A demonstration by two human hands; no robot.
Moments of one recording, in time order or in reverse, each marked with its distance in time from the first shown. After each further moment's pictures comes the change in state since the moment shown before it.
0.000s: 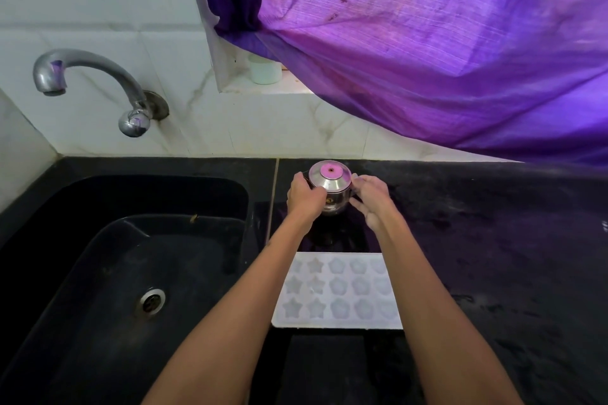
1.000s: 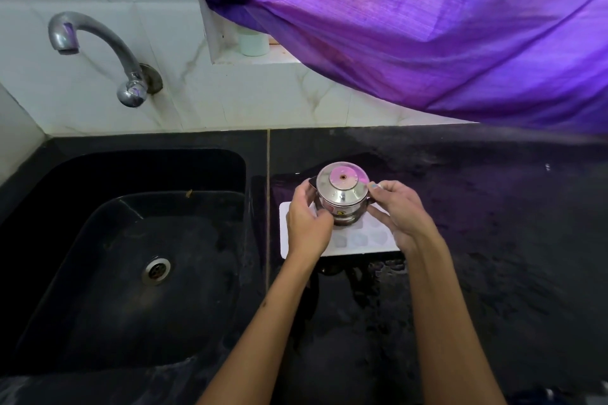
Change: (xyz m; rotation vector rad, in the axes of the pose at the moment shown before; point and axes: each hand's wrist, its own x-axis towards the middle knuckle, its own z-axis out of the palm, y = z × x) left_hand -0.146 -0.069 -0.031 -0.251 -0.075 0.241; right_hand -0.173 0.038 -0.053 0.004 0.033 -0.124
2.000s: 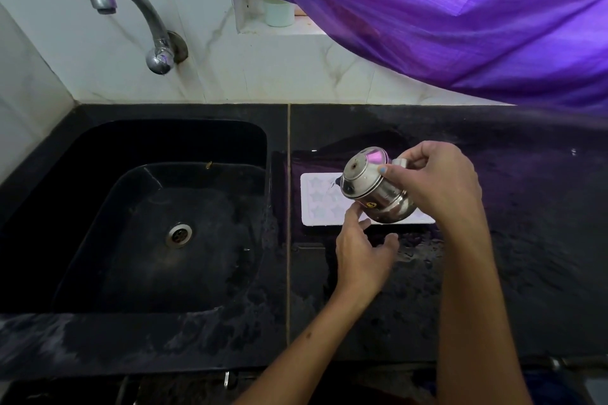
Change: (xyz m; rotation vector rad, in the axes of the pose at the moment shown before) left_hand -0.092 -0.016 0.012 0.037 -0.118 -0.009; right_hand -0.082 -0.044 0.020 -0.913 0.211 -0.288
